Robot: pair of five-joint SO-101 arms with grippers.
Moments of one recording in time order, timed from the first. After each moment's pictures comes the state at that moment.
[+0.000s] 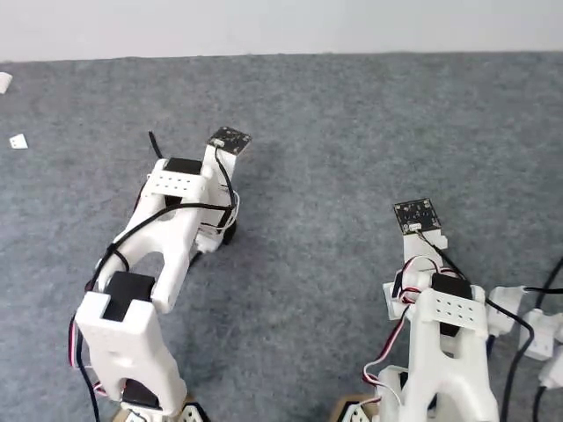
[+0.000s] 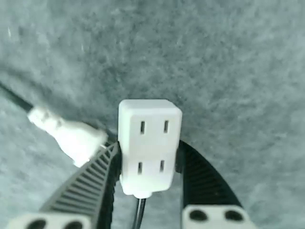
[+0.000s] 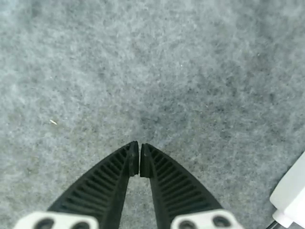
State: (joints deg) left arm 6.1 19.5 11.0 70.5 -7.0; right arm 12.2 -37.3 68.5 51.4 23.0
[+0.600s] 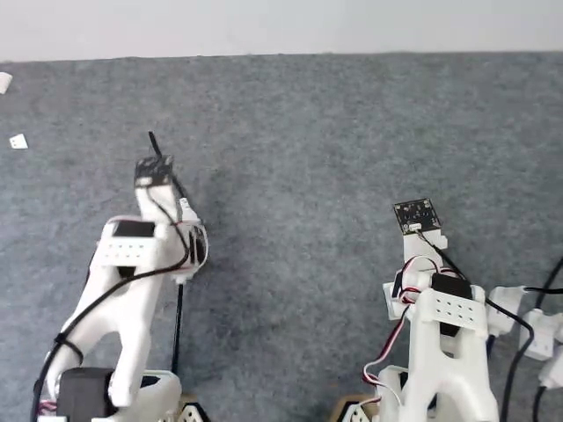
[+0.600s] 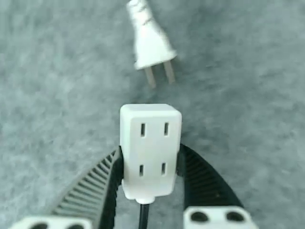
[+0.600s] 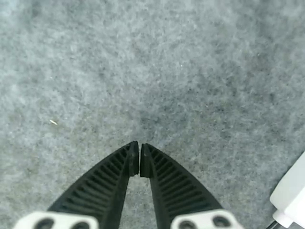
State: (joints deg) left arm -3.5 -15.5 51.0 56.2 11.6; right arm 12.2 -37.3 68.5 51.4 22.9
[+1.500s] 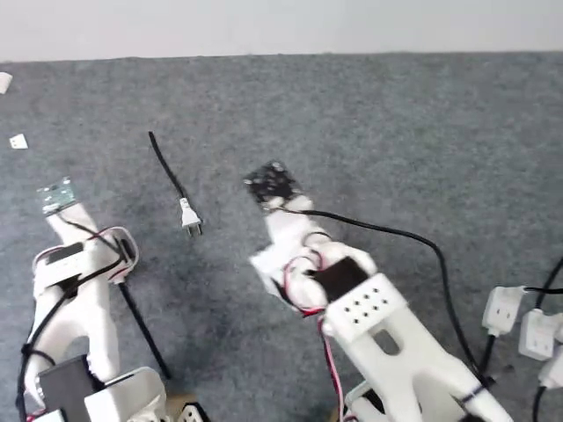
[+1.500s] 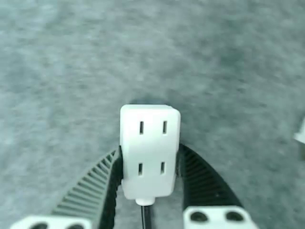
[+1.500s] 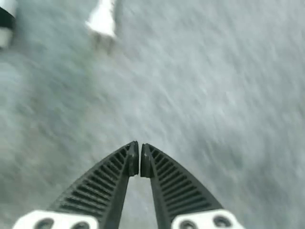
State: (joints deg) left arm -29.4 -10.9 54.3 40.2 9.3; right arm -39.3 -33.1 46.5 45.9 -1.9
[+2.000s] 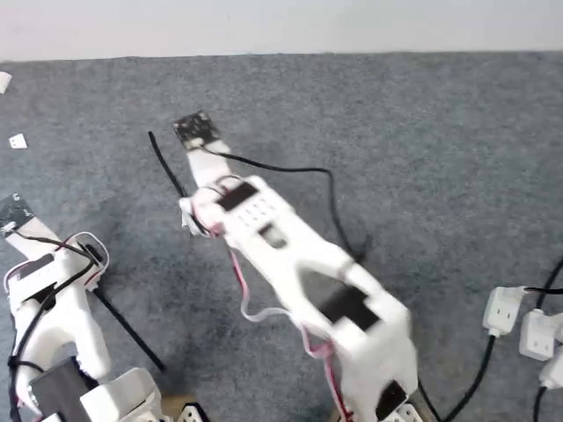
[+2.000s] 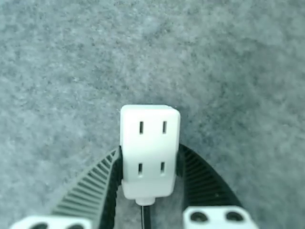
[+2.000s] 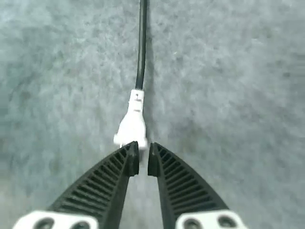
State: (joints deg) left arm -37.5 -10.8 53.7 38.1 13.8; right arm -43.0 30.3 -12.9 49.0 -13.5
